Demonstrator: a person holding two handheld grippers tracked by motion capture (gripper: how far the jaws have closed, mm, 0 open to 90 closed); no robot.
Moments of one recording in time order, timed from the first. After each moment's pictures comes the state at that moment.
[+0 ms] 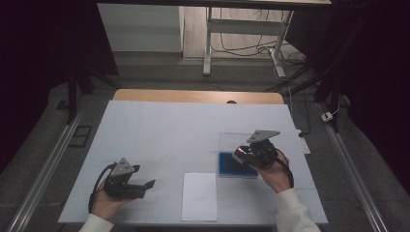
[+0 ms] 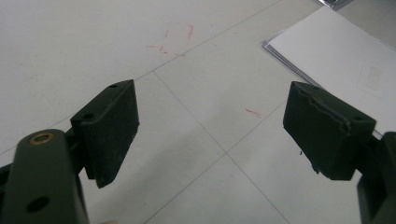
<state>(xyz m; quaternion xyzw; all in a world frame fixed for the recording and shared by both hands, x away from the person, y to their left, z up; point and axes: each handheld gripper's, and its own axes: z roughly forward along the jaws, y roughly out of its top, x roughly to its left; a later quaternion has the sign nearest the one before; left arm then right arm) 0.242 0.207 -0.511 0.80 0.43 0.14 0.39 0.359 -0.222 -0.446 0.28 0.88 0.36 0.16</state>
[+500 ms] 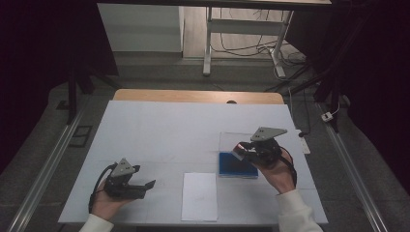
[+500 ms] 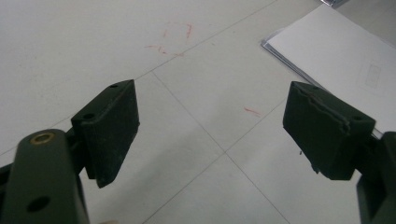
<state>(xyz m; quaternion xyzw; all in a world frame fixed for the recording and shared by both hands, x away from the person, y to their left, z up) 0.241 0.206 -0.511 0.81 0.42 0.14 0.39 0.348 -0.219 -0.422 0.25 0.87 0.39 0.17</state>
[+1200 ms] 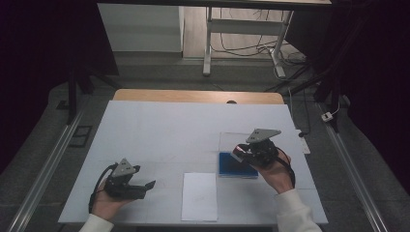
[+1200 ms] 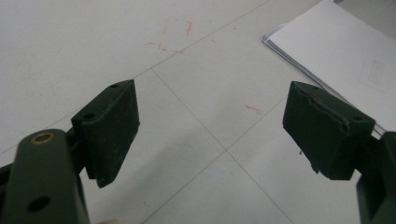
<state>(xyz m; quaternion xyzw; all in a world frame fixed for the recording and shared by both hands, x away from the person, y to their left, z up) 0.242 0.205 -0.512 0.81 0.42 0.14 0.38 0.350 -0.214 -0.432 0.25 0.88 0.36 0.17</state>
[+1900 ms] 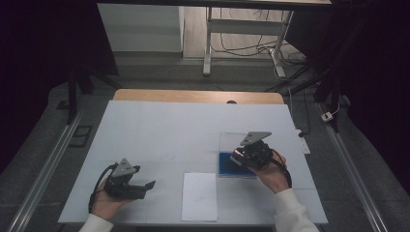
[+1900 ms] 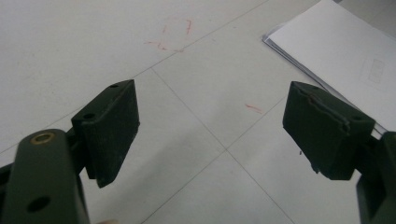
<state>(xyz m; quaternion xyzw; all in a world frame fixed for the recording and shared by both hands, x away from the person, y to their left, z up) 0.242 0.205 -0.512 0.81 0.42 0.14 0.38 0.359 -0.207 -0.454 0.25 0.90 0.31 0.17</state>
